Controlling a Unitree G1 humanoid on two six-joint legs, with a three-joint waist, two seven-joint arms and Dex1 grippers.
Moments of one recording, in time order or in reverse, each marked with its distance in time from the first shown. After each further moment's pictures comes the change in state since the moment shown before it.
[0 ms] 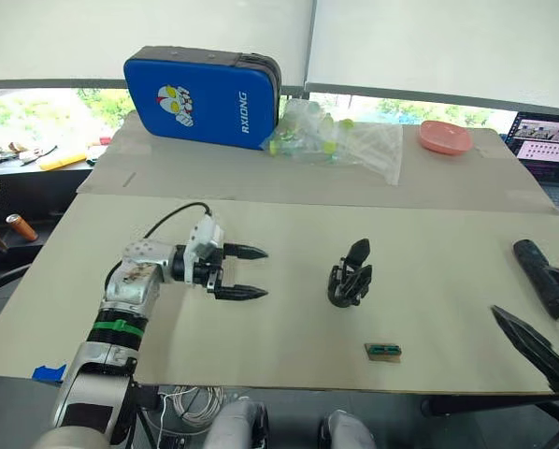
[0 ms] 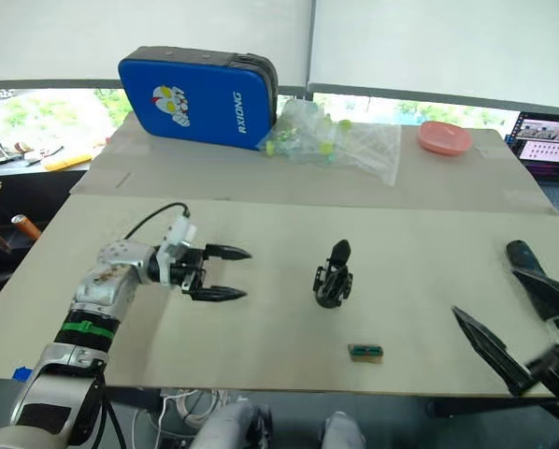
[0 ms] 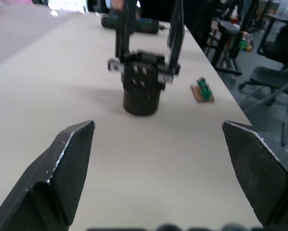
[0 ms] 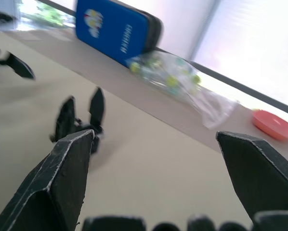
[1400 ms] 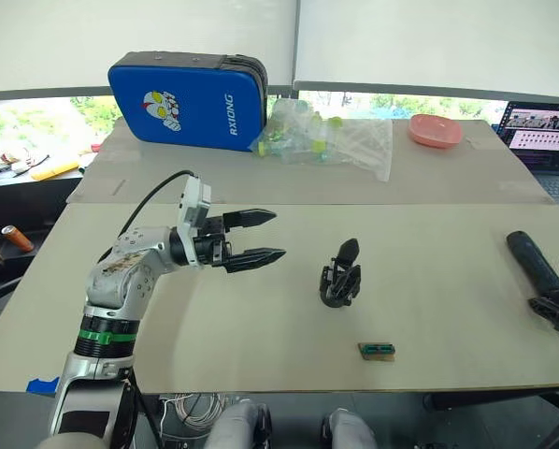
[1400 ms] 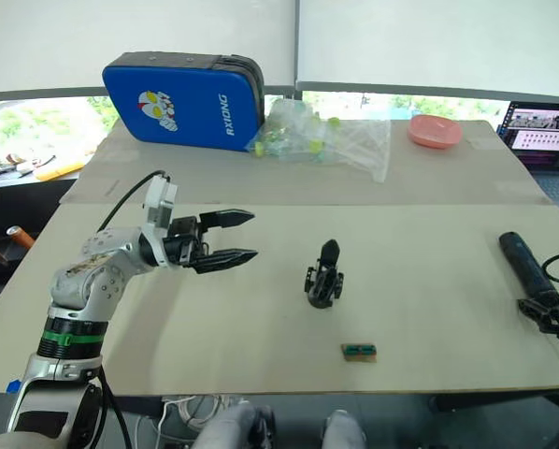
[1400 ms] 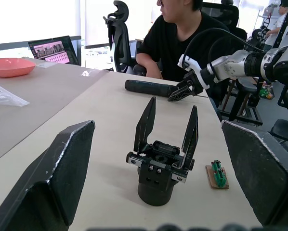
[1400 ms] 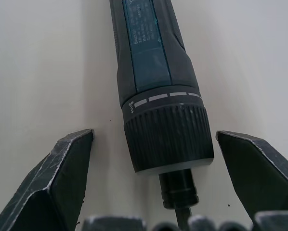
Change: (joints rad) left arm 0.034 -0.004 0.048 -0.329 -0.203 0.286 0.288; right arm -1.187 -0.635 0.742 1.911 -0.604 -0.017 -0.098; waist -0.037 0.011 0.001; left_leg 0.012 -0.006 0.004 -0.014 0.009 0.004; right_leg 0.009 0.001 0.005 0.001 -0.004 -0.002
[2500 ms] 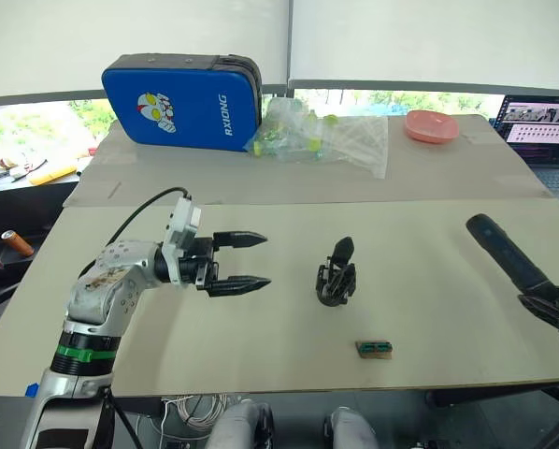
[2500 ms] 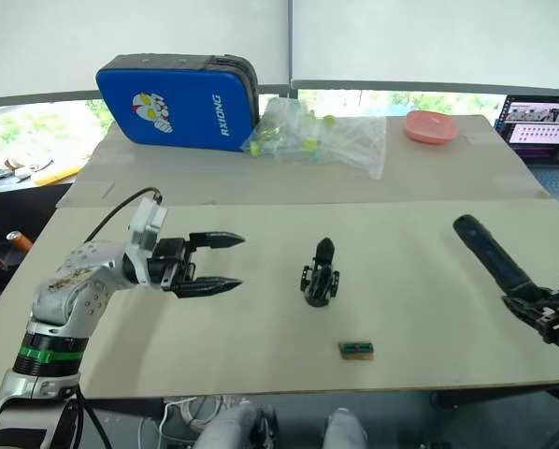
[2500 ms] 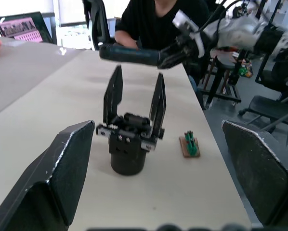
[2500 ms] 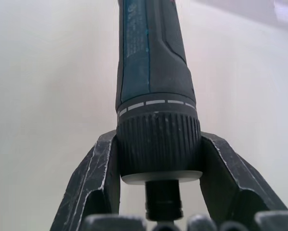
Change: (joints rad) left arm 0.126 0.074 -0.024 -0.042 -0.011 -0.057 -0.105; right arm 0.753 0.167 -0.348 -1.324 0.257 0.296 0.004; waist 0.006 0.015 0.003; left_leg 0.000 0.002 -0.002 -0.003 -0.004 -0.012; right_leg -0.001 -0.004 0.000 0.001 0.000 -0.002
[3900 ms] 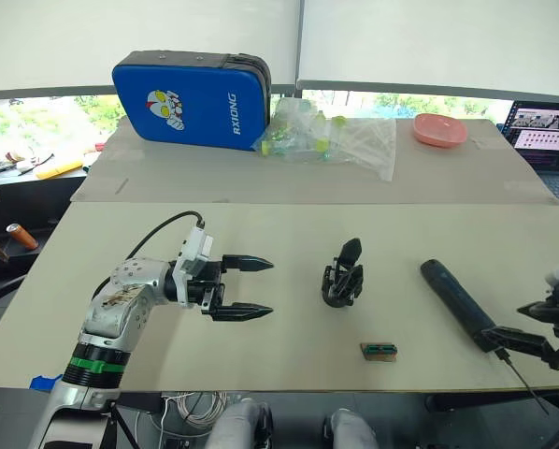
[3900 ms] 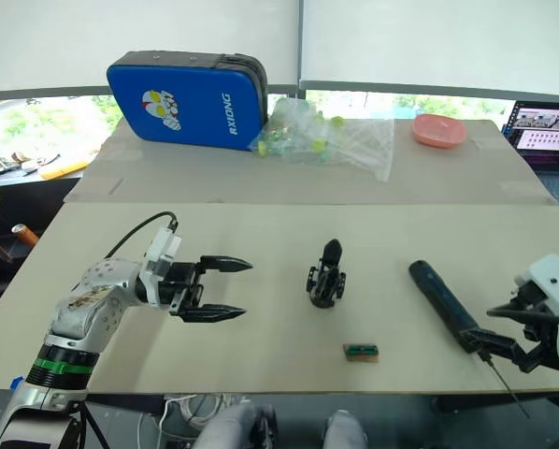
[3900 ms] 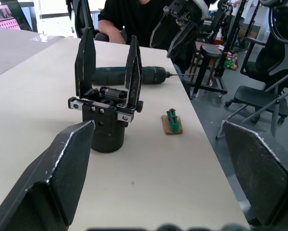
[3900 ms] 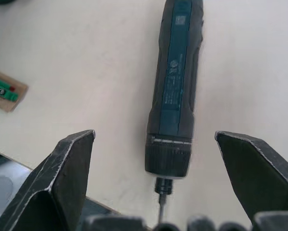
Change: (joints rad) left arm 0.044 -0.025 -0.062 0.047 0.067 -0.114 -0.084; right arm 0.004 -0.401 0.011 -0.277 0.139 0.655 0.153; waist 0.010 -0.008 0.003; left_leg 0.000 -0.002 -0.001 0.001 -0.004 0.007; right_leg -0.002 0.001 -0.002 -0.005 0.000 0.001
